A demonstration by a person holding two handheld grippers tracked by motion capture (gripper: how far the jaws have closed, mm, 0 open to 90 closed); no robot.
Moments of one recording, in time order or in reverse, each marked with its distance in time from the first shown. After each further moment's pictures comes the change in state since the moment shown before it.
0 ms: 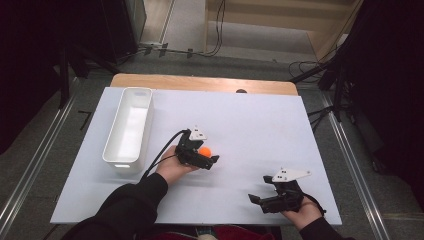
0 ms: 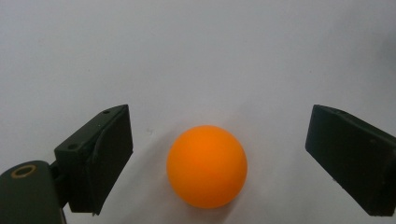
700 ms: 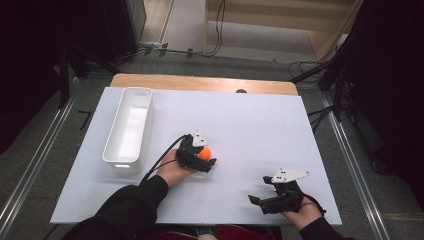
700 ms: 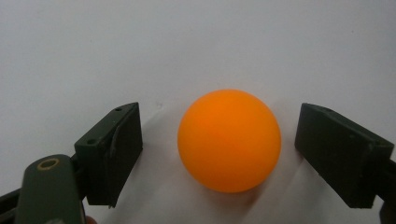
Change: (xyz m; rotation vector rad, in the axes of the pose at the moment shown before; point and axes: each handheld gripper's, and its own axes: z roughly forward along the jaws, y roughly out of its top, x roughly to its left) left arm 0.000 -0.016 0.014 0.054 0.075 0.061; right arm 0.001 -0.001 0.001 0.010 0.004 -0.008
